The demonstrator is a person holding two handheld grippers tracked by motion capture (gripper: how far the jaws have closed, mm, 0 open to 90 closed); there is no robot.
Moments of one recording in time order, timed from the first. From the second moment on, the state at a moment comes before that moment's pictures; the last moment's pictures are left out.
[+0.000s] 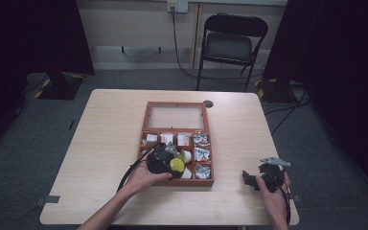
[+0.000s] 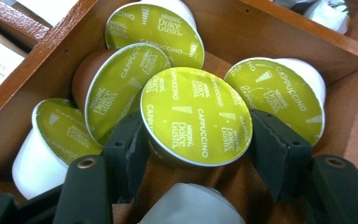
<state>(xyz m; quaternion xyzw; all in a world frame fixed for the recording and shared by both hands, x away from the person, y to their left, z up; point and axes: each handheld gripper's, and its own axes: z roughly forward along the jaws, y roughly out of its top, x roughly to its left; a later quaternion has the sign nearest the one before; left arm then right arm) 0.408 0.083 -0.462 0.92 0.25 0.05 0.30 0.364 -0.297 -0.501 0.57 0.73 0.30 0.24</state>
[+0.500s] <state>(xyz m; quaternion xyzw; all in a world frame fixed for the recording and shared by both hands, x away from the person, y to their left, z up) 0.406 0.086 -0.460 0.91 0.25 0.06 0.32 0.364 -0.297 -0.501 0.57 0.73 0.30 0.24</state>
